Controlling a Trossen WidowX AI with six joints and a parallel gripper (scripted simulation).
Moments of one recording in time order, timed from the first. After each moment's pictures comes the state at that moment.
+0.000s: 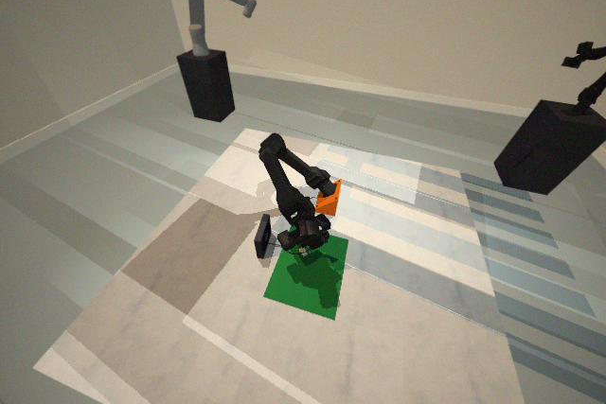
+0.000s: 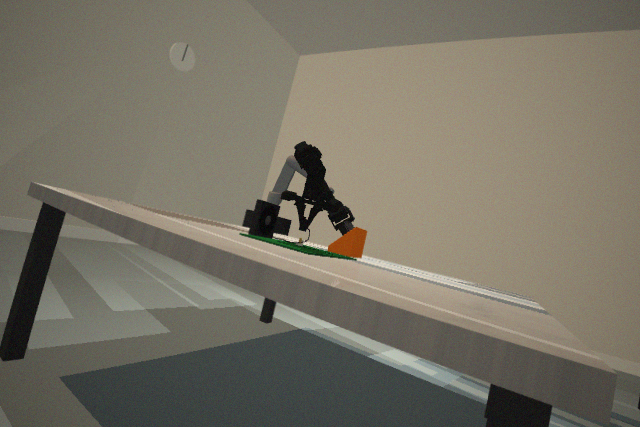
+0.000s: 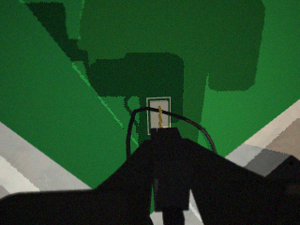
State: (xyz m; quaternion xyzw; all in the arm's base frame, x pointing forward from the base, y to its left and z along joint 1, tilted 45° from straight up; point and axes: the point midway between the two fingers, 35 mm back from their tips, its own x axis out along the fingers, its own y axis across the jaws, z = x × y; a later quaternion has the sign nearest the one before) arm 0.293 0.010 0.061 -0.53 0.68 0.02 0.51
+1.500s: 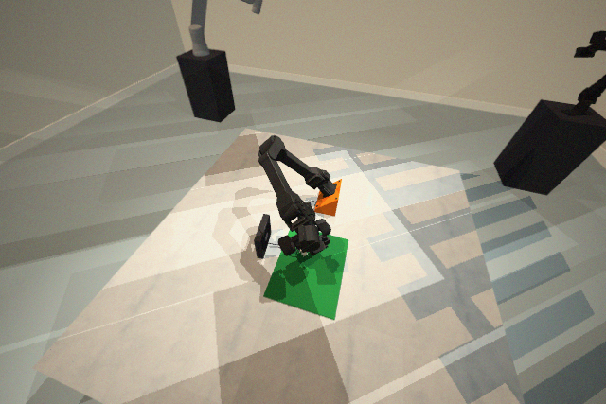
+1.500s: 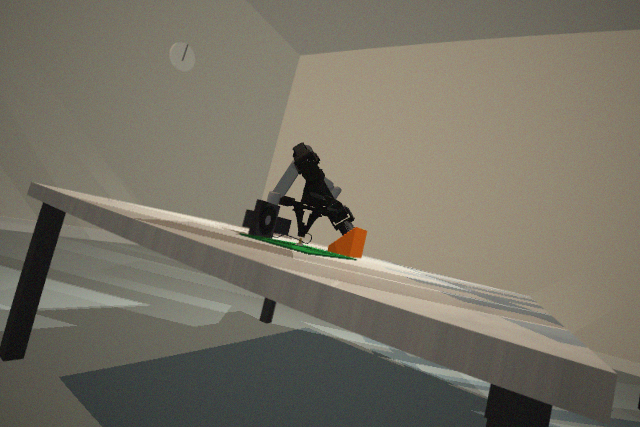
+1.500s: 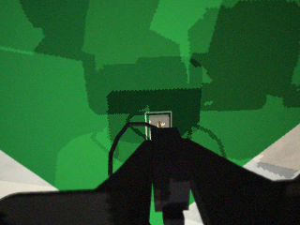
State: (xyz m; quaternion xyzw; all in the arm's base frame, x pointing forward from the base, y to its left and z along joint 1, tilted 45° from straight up) arm 0.300 0.000 0.045 -0.53 0.68 0.02 0.51
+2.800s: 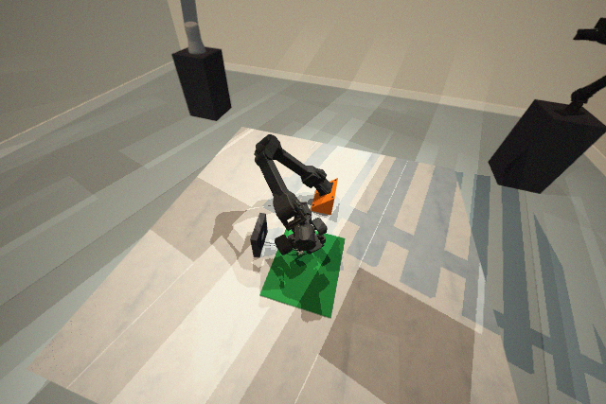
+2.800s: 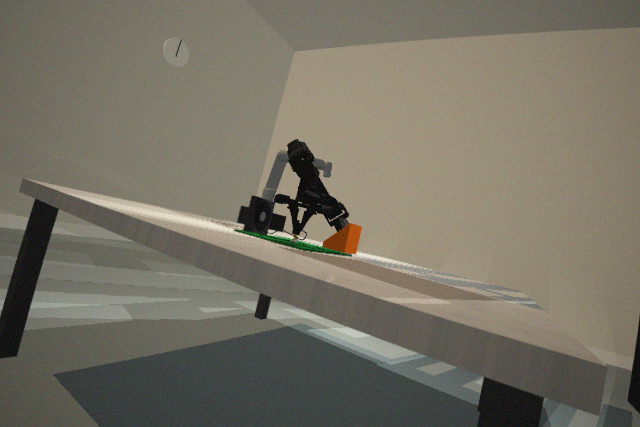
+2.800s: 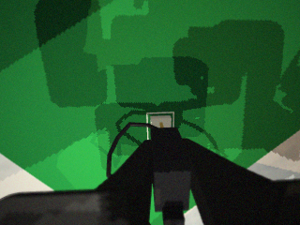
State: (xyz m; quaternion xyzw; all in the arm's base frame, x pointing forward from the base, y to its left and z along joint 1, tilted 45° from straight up) arm 0.299 -0.004 0.041 -0.53 0.68 0.02 0.51
